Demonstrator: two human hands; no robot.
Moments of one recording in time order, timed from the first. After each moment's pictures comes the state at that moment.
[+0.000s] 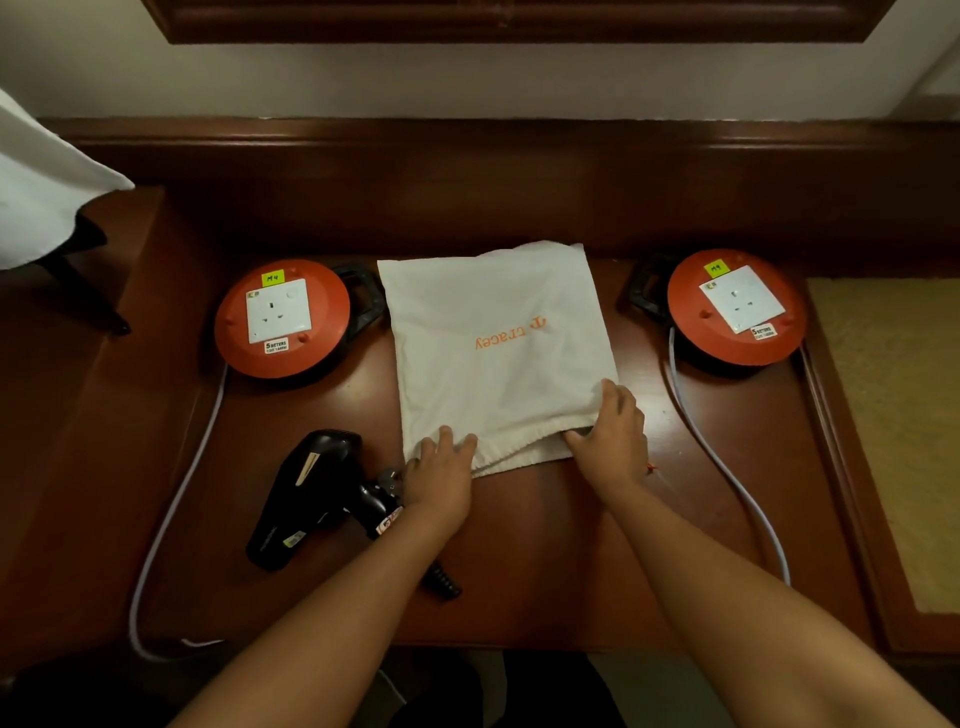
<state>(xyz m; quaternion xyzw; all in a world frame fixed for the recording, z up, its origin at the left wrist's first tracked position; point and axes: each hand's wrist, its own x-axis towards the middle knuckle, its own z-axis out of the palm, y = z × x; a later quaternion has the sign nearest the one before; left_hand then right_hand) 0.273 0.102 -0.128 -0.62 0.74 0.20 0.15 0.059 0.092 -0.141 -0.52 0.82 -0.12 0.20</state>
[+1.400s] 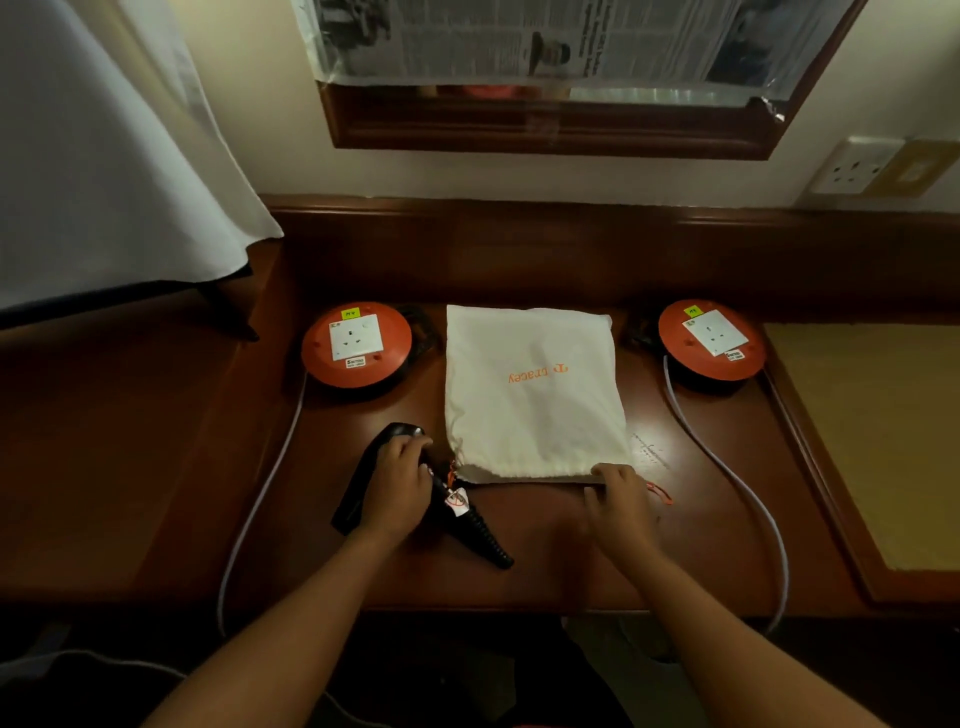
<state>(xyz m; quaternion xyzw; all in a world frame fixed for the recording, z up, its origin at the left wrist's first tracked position) 0.403 0.154 -0.071 -0.64 0.69 0.24 -0.21 0.132 0.215 -0.080 -0.54 0.80 -0.17 0.22</state>
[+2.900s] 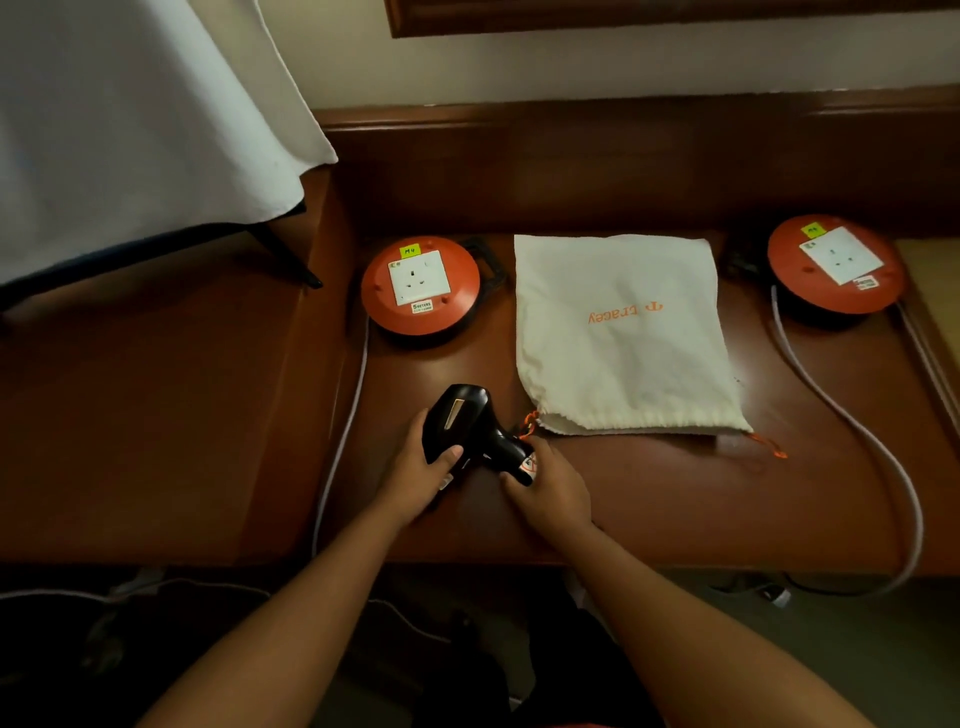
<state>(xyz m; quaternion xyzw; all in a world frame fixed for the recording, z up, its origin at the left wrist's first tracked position) 0.507 0.156 -0.114 -0.62 0.56 0.49 -0.25 0.318 0.201 -0.120 -0.55 0.74 -0.16 0.35</state>
